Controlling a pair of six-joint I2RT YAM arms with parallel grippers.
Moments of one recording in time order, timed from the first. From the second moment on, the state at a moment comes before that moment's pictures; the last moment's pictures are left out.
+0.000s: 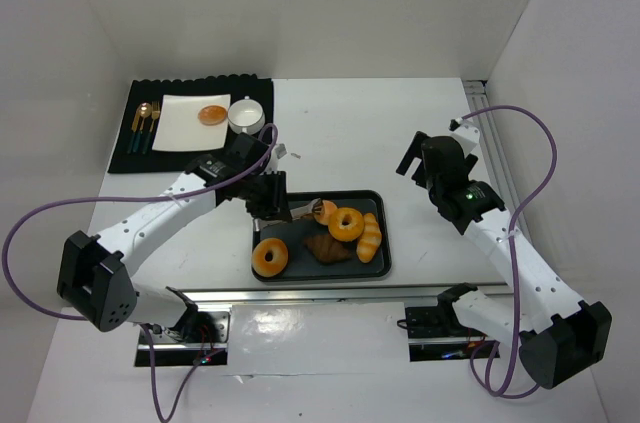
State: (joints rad) left arm -0.56 1.37 1.12 -0.79 0.30 -0.53; right arm 0.38 1.00 0.91 -0.52 0.49 0.62
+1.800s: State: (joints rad) left arm 0.27 1.75 1.57 -0.74 0.01 -0.58; right arm 0.38 1.03 0.91 -0.52 0.47 0.61
